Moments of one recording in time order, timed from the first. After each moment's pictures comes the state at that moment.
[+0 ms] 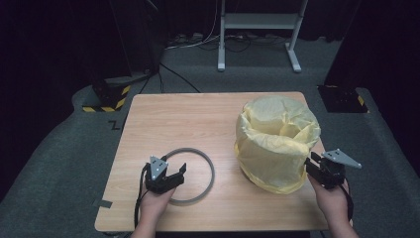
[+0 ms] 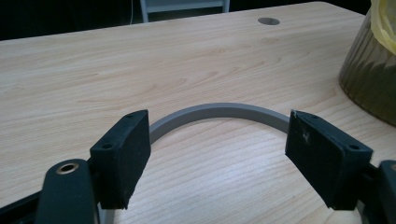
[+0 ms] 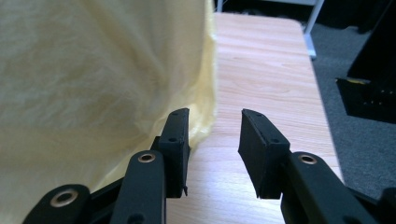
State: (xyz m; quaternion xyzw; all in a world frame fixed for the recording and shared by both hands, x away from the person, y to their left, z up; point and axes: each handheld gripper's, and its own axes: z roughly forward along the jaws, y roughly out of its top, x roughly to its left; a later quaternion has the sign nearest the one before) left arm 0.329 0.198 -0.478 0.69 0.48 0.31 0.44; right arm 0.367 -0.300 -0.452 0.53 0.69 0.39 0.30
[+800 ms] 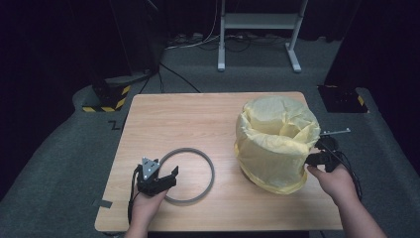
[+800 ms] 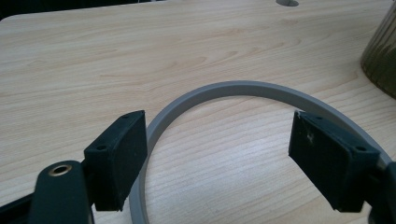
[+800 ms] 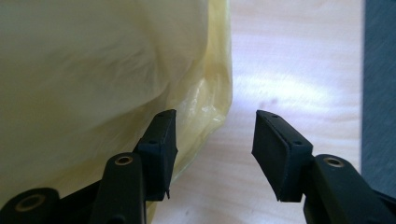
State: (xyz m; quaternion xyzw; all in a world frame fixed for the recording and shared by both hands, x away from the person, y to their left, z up) left arm 0.326 0.217 -0.483 0.69 0.51 0.29 0.42; right arm 0.415 -0.294 -0.412 0.61 0.75 0.22 0.12
